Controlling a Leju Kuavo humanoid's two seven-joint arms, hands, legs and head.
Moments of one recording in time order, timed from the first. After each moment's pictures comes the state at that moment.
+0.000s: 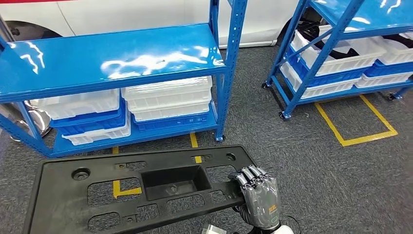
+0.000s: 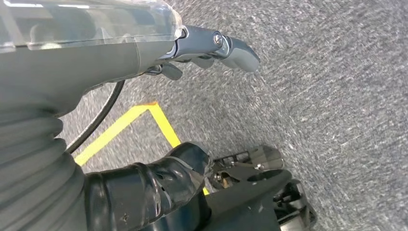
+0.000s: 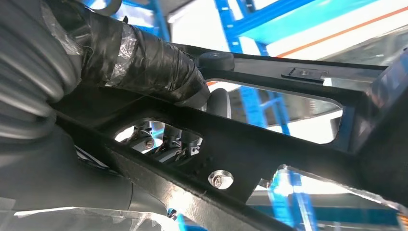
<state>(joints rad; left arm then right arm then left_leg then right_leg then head) -0.09 -0.22 1.05 -0.21 -1.25 0.24 -0.23 0.05 -0.09 0.53 -1.71 1.15 -0.69 -0.13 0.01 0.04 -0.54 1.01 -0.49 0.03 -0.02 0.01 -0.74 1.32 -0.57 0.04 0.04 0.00</state>
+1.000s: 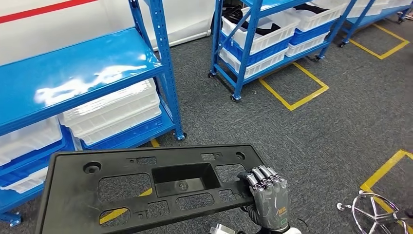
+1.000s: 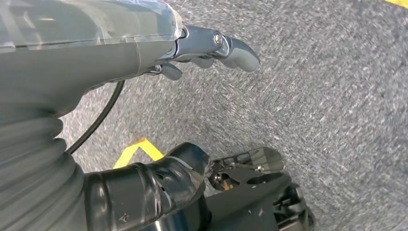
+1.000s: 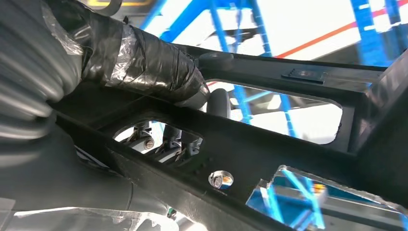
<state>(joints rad) -0.09 -0.22 1.05 -0.21 -1.25 0.25 -0.23 0.10 -0.08 0.45 -1.75 1.14 -0.69 -0.18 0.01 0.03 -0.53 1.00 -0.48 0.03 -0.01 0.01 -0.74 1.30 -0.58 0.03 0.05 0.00</state>
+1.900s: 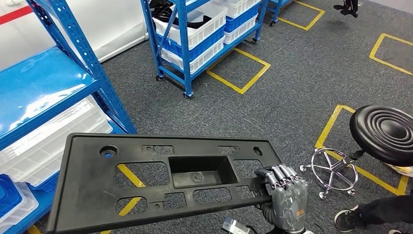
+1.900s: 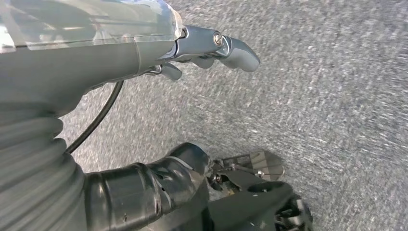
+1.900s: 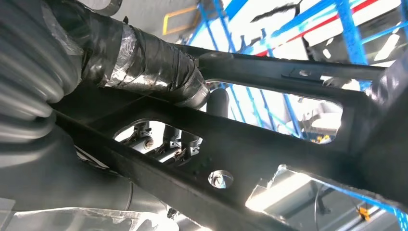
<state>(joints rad) -0.09 -0.21 1.06 -0.21 -1.24 0.25 -0.24 0.17 -0.02 0.31 -1.85 1.12 -0.69 -0.27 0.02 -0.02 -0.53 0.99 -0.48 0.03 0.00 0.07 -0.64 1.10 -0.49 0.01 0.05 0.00</state>
